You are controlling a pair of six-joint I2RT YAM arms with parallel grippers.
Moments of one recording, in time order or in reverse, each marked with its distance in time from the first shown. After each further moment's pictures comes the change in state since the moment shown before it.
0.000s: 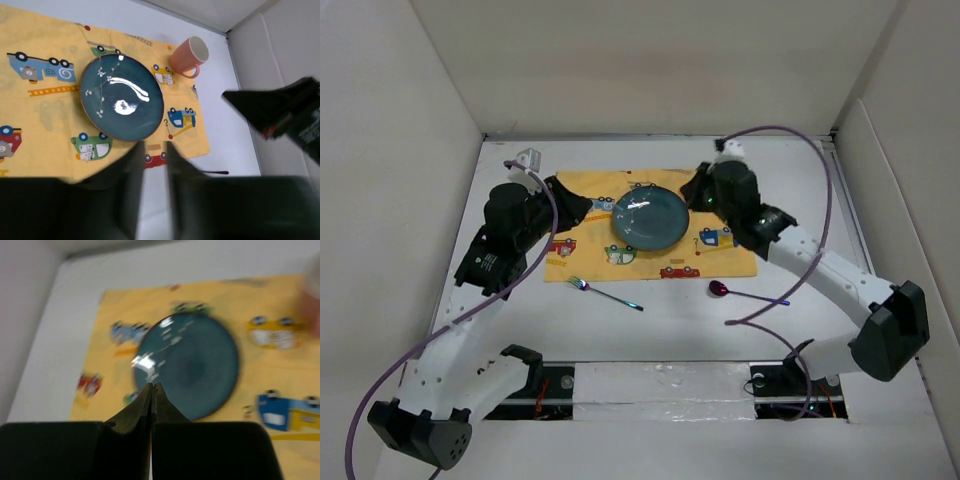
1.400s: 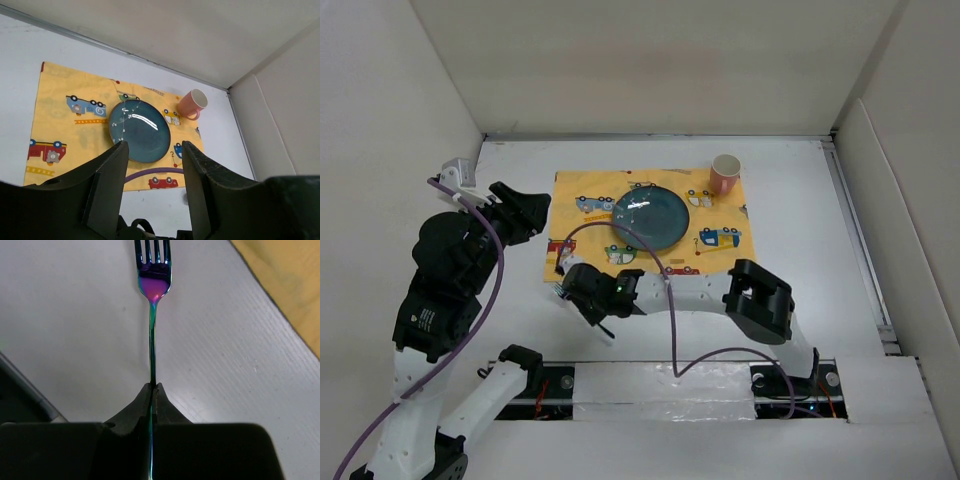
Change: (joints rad) left arm -0.001 -0.191 0.254 -0.281 -0.220 0.031; right arm 0.674 0.679 0.331 -0.251 -0.069 -0.143
